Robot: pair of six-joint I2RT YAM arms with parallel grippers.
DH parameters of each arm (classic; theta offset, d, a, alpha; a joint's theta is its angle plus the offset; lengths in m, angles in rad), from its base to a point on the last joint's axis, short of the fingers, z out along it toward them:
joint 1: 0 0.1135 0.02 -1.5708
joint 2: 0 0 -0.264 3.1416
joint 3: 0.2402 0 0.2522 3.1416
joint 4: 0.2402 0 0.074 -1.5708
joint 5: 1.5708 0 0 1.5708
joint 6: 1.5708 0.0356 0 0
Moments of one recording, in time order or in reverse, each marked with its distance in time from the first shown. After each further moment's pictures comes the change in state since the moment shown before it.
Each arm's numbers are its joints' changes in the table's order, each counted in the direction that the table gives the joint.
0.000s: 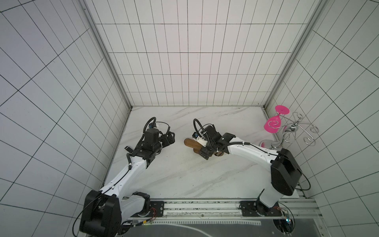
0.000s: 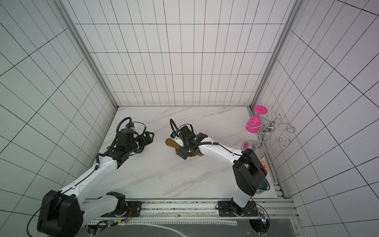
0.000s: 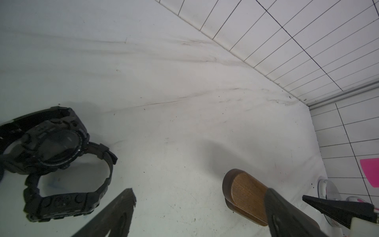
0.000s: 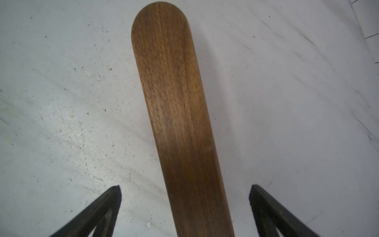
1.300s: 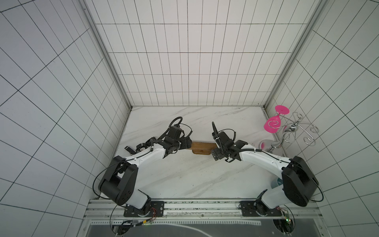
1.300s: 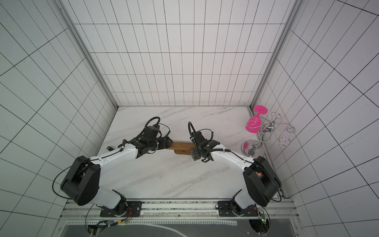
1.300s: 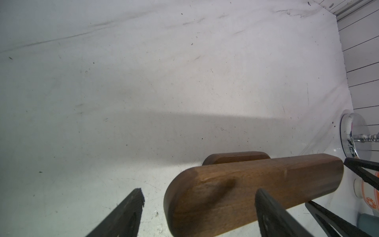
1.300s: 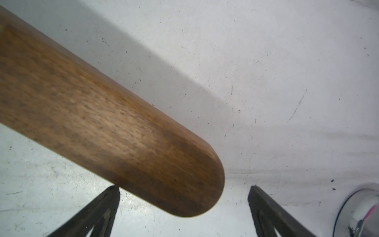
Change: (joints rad) left arm -0.237 0.334 0.168 0.067 -0.014 0.039; right arm -0.100 -0.127 -0.261 -0.082 0.157 0.370
